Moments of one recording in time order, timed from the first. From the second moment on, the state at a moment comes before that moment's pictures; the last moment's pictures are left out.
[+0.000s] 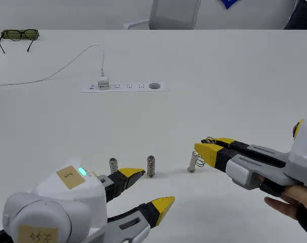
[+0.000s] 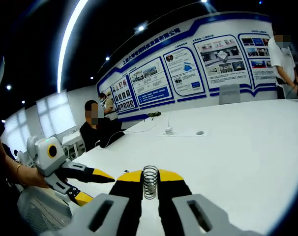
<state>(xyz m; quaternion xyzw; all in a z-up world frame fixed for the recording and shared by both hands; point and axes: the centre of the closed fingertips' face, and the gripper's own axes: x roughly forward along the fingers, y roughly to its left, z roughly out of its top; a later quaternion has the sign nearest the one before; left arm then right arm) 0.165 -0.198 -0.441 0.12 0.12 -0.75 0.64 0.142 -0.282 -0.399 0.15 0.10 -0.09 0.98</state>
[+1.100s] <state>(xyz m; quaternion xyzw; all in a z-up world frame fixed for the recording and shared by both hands) 0.218 -0.177 -0.451 0.11 0.15 -0.69 0.69 0.165 -0.328 -0.434 0.09 0.13 -0.11 0.98</state>
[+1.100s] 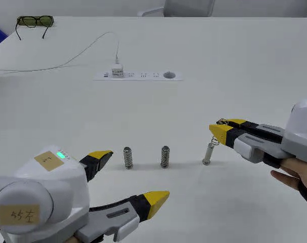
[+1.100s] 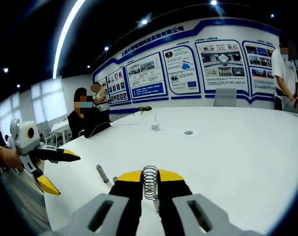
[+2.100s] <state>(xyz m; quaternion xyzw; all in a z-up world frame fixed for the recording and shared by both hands) 0.236 -0.171 -0.460 0.10 0.17 -0.67 0.72 0.170 -0.335 -0.451 0.09 0.13 -0.13 0.98</state>
